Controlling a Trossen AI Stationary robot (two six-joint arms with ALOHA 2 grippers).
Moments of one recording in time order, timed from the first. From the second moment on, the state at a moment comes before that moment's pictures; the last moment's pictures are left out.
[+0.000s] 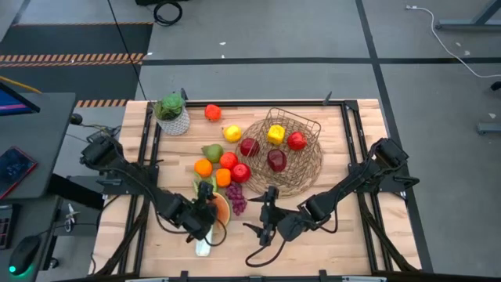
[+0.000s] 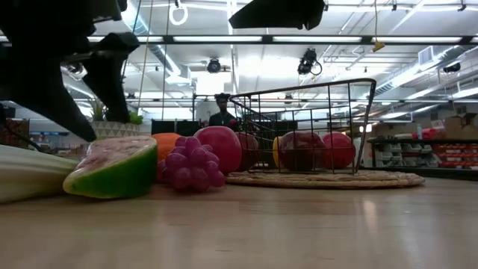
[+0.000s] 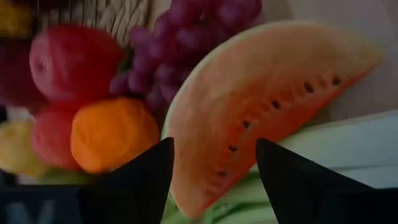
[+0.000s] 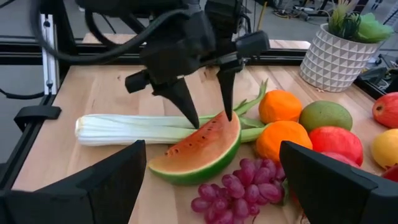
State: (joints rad) left arm -0.64 1.61 0.95 -0.63 -0.60 -0.15; right arm 0.56 1.83 1.18 0.16 0.74 0.25
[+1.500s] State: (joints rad) left arm -0.55 1.74 1.11 -0.71 -0.42 0.07; right arm 0.56 1.83 1.18 0.13 0.74 0.26
